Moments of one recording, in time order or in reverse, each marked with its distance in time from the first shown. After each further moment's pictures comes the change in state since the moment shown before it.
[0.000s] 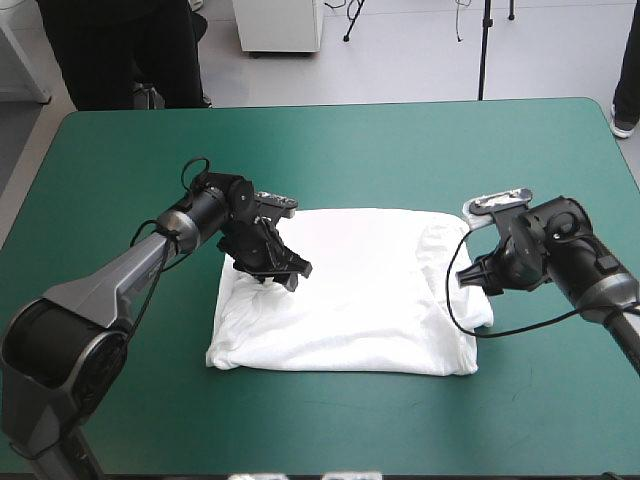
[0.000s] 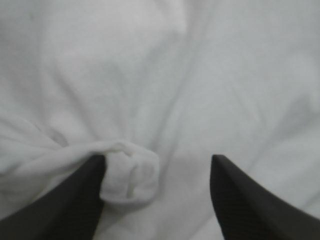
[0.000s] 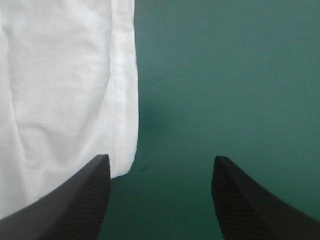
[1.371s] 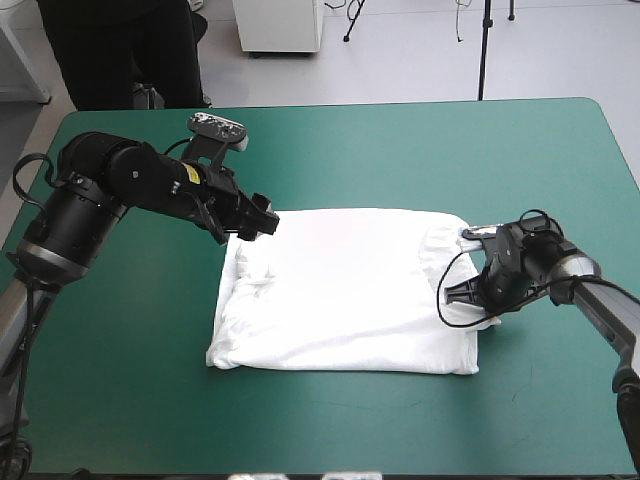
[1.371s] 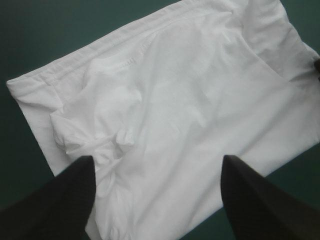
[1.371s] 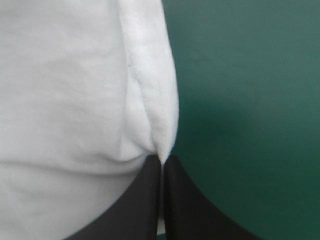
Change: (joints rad) left arm -0.001 -0.377 -0.201 0.038 0.114 -0.022; right arm -0.080 0.195 0.102 0.156 -0.133 -0.017
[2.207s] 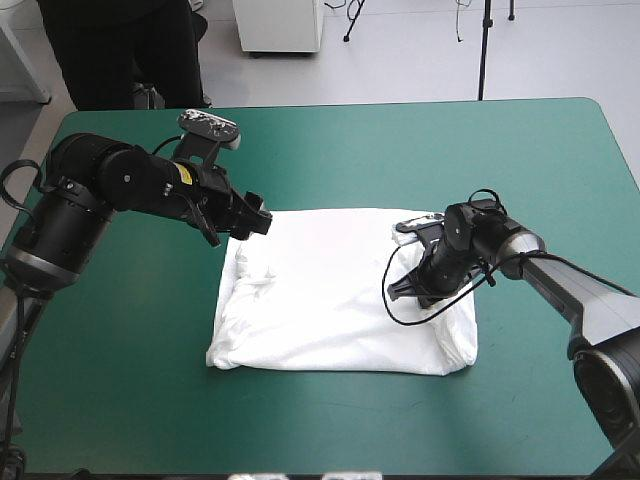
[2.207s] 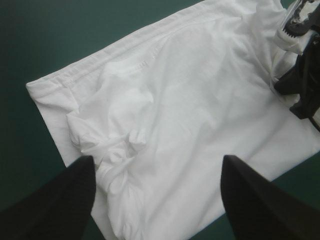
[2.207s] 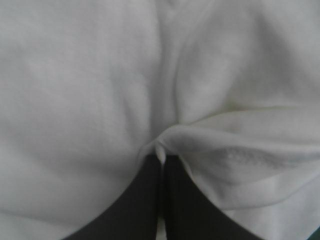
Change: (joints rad) left arm -0.001 -0.022 -0.001 0.042 0.000 -0.004; right arm 0.160 0.159 -0.178 0.228 0.024 -0.241
